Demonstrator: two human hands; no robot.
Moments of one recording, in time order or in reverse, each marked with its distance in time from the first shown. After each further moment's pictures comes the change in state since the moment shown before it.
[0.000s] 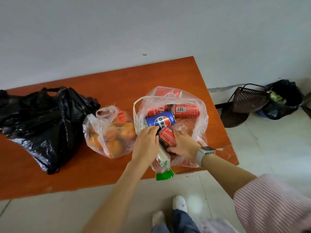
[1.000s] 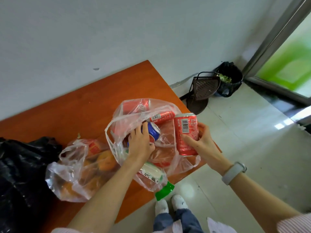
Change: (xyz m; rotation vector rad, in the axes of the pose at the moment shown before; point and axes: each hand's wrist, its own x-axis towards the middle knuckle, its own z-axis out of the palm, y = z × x) left_hand 0.092 -0.004 0.042 0.214 -0.097 0.260; right_hand -0.064 0.019 -0.041 1.217 0.552 0.326
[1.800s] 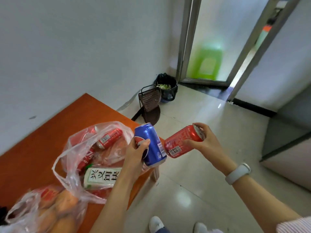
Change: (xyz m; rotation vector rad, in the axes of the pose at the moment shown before) left_hand -0.071 0.138 -0.045 -1.455 -0.484 -0.037; right_hand -0.144 0.005 -0.117 0.008 0.492 -0.209
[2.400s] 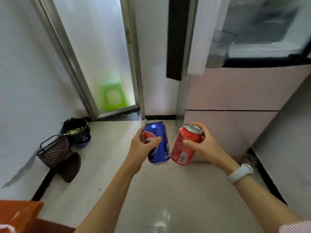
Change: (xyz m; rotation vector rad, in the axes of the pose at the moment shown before) left_hand -0.133 -0.067 0.460 0.404 -0.667 0.196; right_hand -0.192 0.058 -0.430 0.085 0.489 -0.064
